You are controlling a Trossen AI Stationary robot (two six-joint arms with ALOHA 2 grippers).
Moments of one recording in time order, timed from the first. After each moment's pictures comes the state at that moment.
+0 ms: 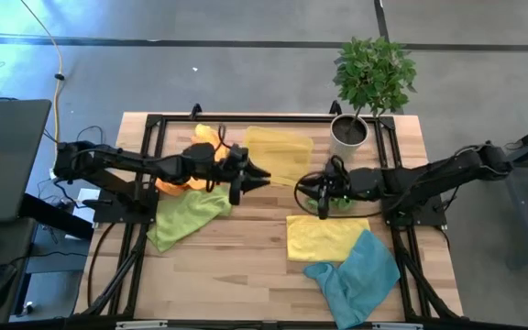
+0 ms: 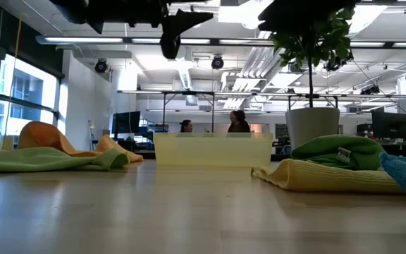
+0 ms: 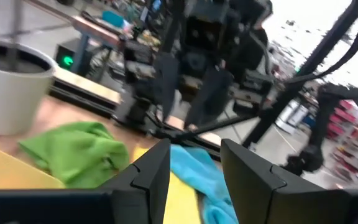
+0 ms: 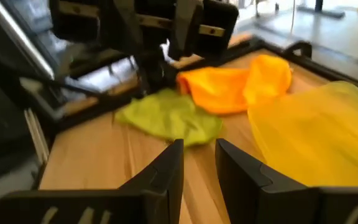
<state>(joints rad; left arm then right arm) 0.19 1.39 0.77 0.56 0.20 -0.46 0.18 1.08 0.73 0.04 0.34 0.40</state>
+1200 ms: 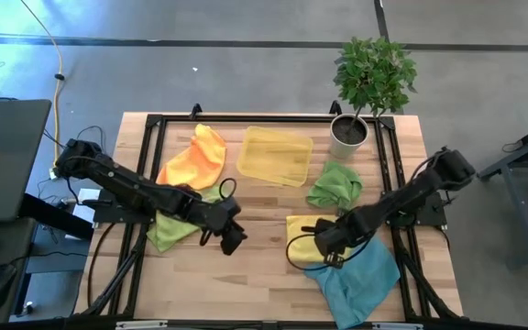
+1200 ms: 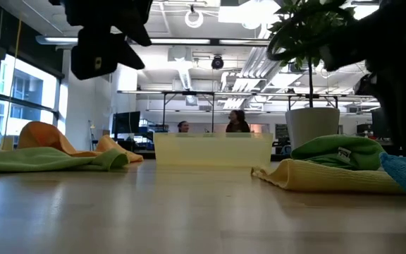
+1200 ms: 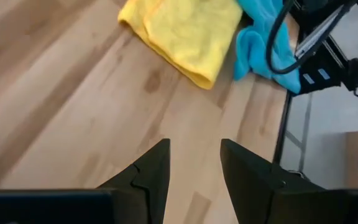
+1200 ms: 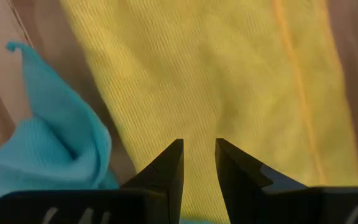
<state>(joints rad) -0.24 1.41 0.88 -0.23 -0.11 -0.97 0.48 1.59 0.97 -0.78 0.04 0.81</state>
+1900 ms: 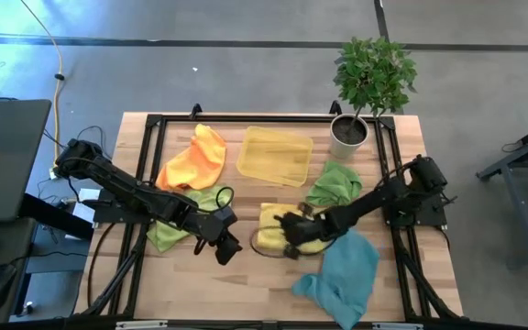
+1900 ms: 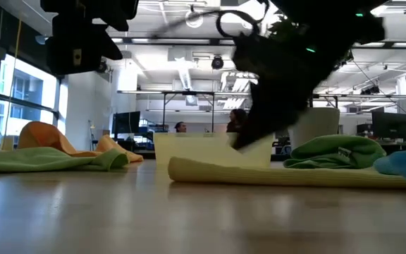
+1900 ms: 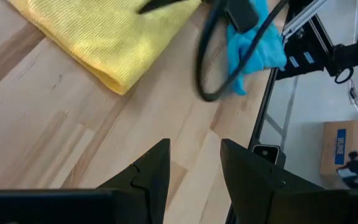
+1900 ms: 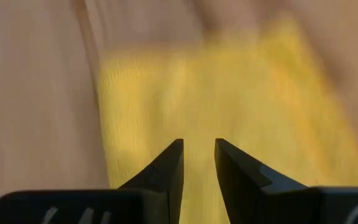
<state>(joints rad) -0.31 1.41 0.88 -0.24 -0.07 -1.07 0.32 1.81 0.97 -0.03 0.34 0.57</state>
